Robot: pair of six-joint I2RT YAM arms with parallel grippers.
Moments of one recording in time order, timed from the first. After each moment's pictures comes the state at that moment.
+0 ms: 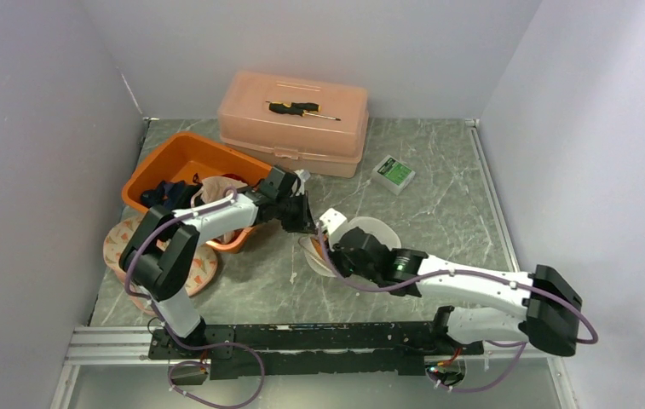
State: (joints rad) left arm -0.62 1.71 1.07 -0.26 0.34 -0.65; right arm 1.10 1.18 0.68 -0.15 0.25 0.15
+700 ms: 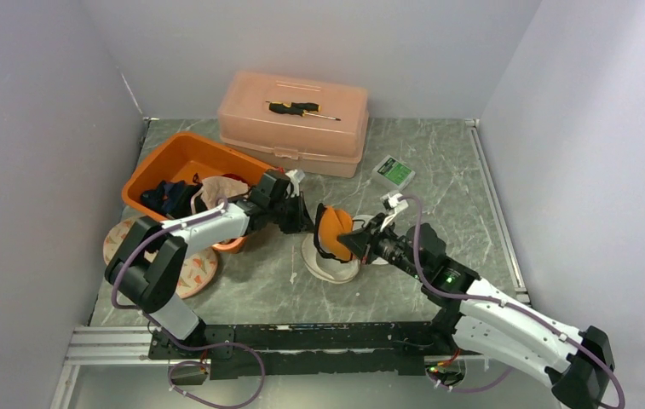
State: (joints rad) left arm -0.62 1.60 0.95 -0.12 0.34 -0.68; right arm 0.84 0.74 0.47 0.10 -0.04 0.50
